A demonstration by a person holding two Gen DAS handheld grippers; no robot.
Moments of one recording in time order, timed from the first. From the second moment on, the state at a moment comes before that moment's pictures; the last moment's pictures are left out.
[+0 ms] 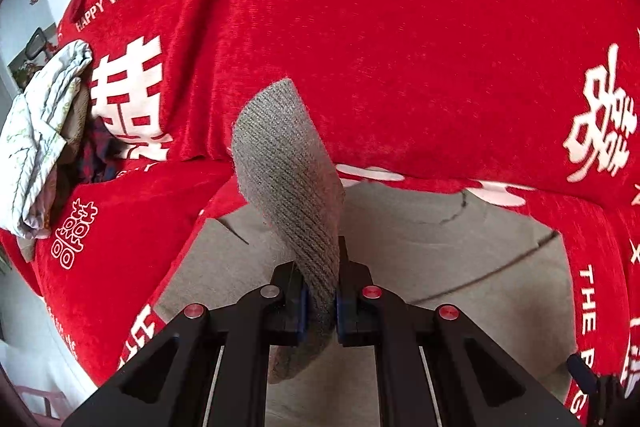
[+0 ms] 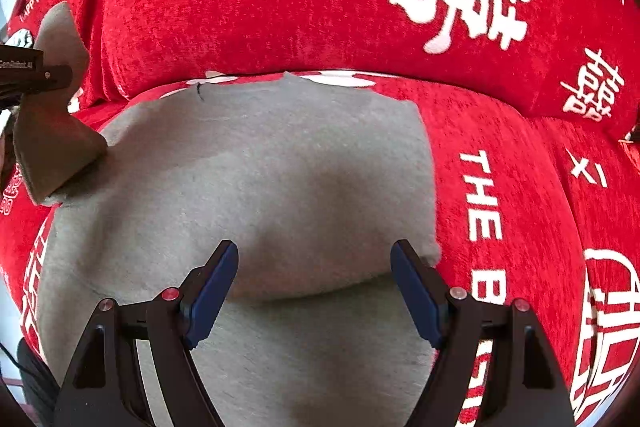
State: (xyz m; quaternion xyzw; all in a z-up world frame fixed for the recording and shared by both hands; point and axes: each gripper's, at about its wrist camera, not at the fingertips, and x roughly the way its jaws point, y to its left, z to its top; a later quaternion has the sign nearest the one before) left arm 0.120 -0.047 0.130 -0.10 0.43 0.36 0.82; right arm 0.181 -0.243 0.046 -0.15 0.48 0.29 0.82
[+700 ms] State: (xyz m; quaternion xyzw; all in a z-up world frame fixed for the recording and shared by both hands) left arm 0.143 -0.127 0.126 -0.06 0.44 0.30 0.84; right arm 0.172 -0.287 0.051 -0.13 0.46 0.28 0.83
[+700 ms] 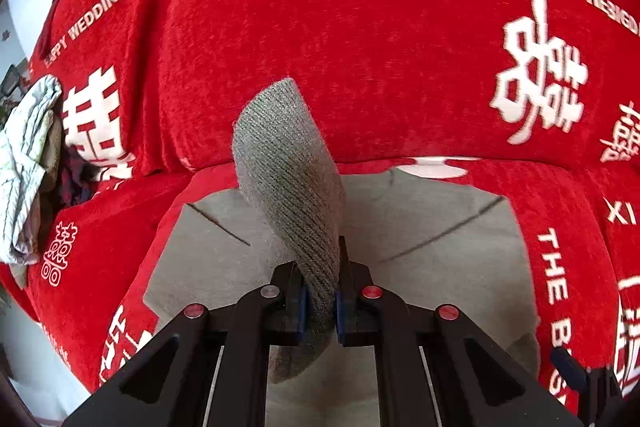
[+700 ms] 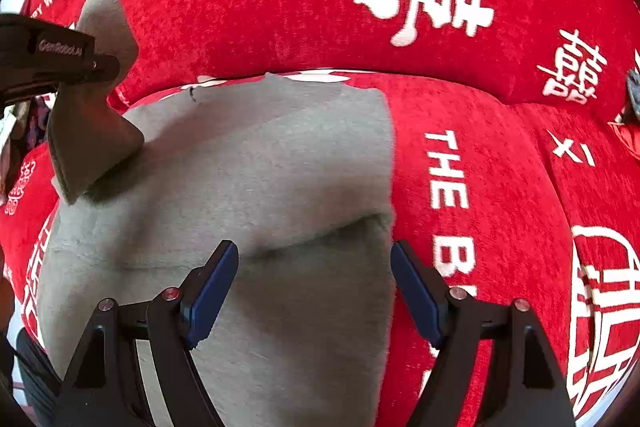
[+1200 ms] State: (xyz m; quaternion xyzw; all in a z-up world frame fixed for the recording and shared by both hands) left arm 0.158 -0.167 0.100 -0.05 0.46 0.27 0.84; right arm 0.186 -0.324 0.049 -0.10 0.46 0.26 0.84
